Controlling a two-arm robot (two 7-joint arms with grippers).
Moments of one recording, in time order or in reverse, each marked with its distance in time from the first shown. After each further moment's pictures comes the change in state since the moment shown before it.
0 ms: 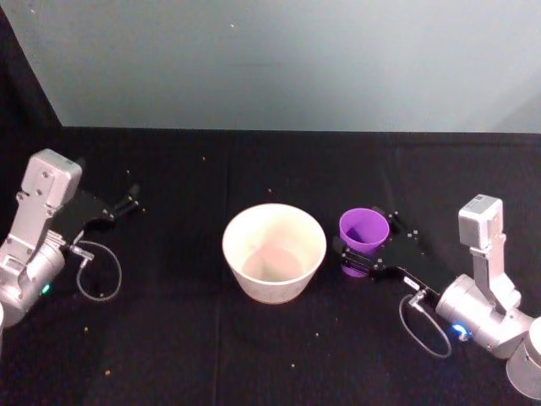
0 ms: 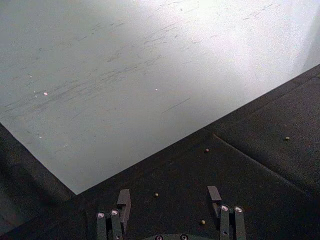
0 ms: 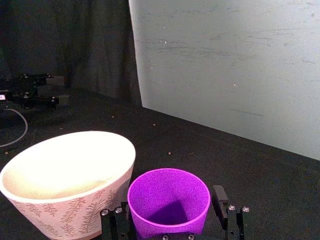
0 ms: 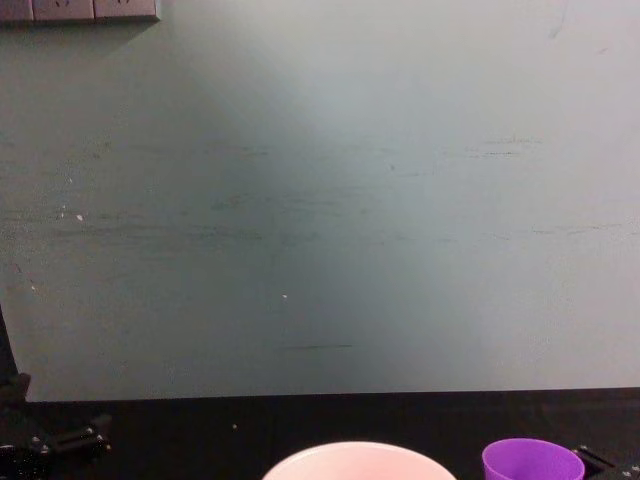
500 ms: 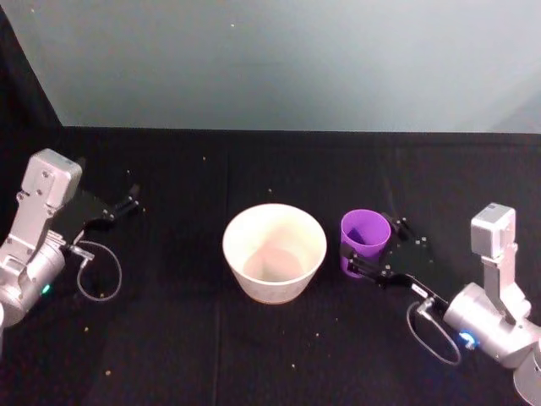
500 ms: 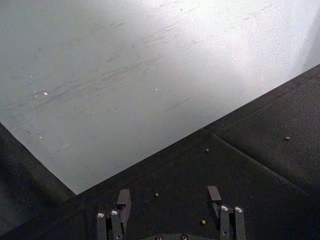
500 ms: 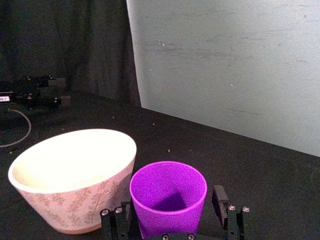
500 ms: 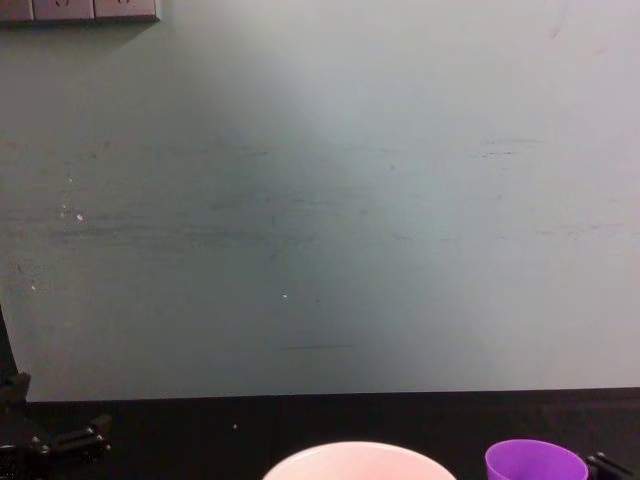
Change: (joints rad) left arm 0.000 0.000 0.000 0.000 0.000 0.000 0.000; right arm -0.033 0.030 -0.004 -0.028 0.034 -0.021 -0.010
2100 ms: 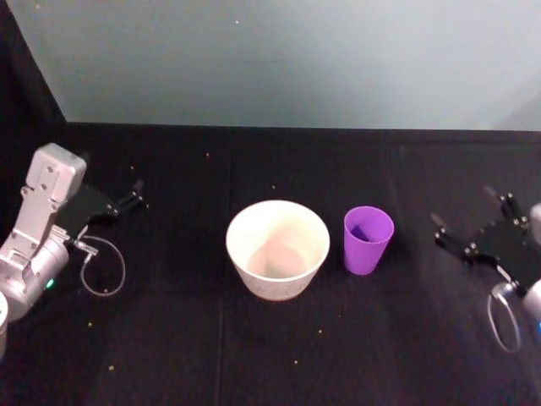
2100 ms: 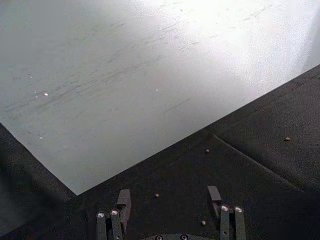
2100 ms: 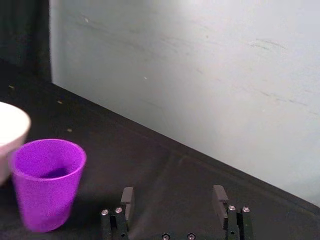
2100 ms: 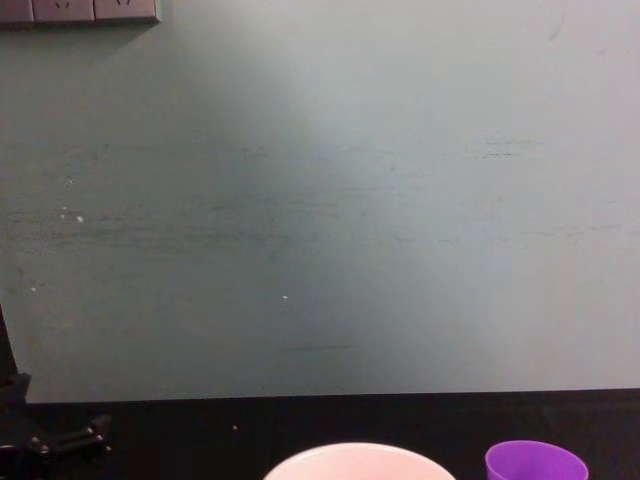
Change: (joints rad) left arm 0.000 0.000 0.000 0.000 0.000 0.000 0.000; right arm -0.123 0.210 0.040 -0.229 -0.168 0.065 -0.437
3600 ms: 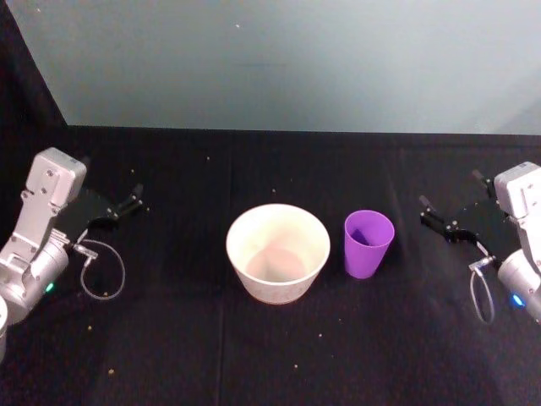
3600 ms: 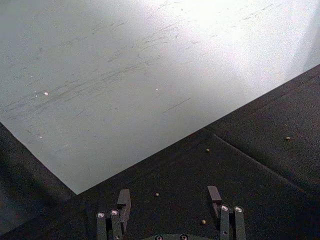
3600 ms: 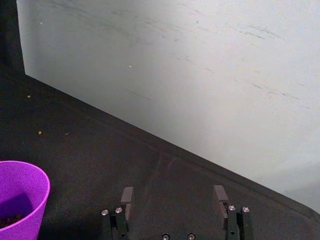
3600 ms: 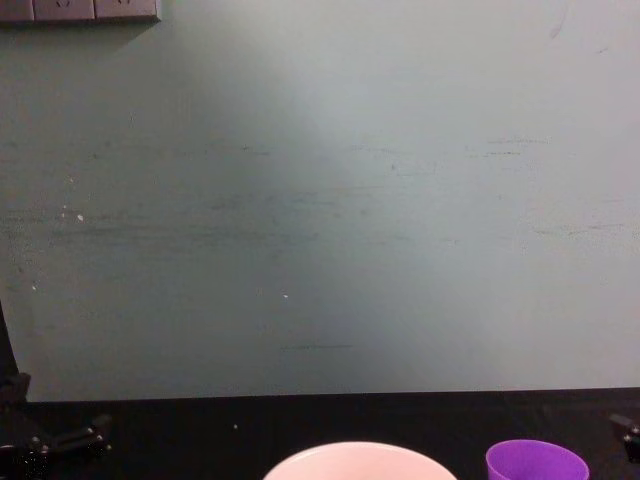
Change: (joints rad) left arm 0.000 0.000 0.000 0.000 0.000 0.000 0.000; right arm 0.124 -0.066 -0.056 0.044 -0.039 0.144 -0.073
